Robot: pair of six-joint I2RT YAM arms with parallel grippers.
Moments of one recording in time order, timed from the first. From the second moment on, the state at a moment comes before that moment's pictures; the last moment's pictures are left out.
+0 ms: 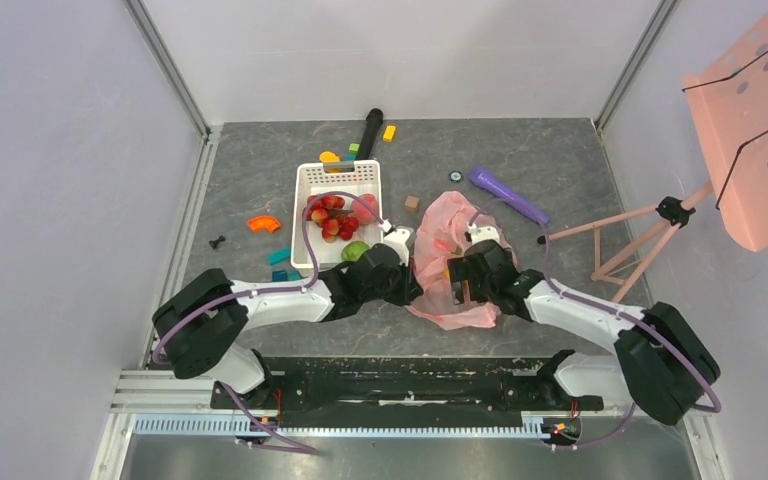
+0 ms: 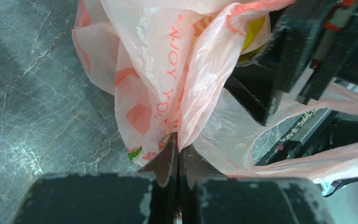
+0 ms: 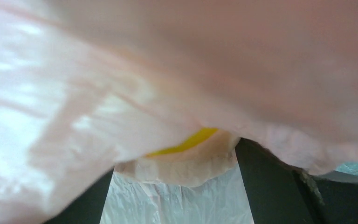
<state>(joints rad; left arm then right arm) -0.98 1.51 0.71 0.19 -0.02 -0.62 0.64 1.27 0.52 -0.20 0.29 0.36</state>
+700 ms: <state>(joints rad) -0.97 1.51 0.71 0.19 0.03 -0.62 0.63 1.17 0.70 -0.30 0.24 0.41</state>
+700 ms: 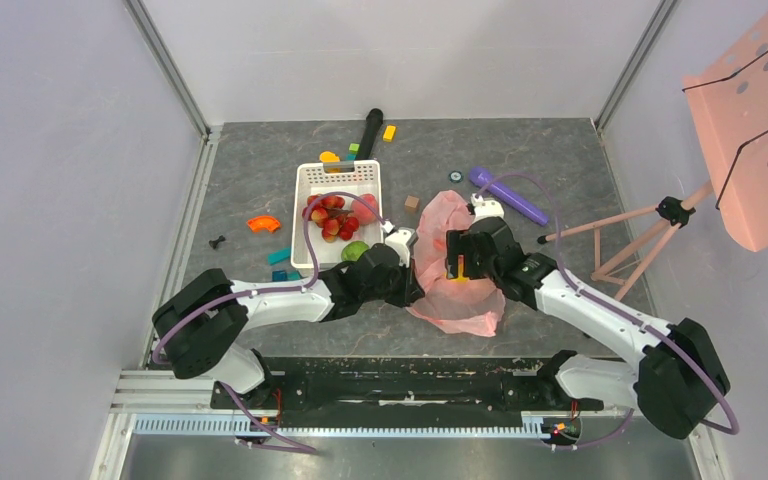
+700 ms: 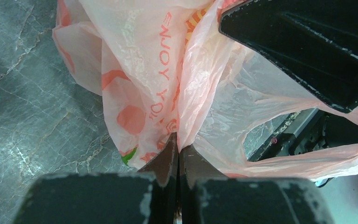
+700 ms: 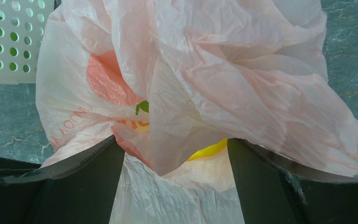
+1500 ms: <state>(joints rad) -0.86 1.61 0.79 0.20 0.10 -0.76 0.63 1.20 0.63 -0.18 0.14 0.43</state>
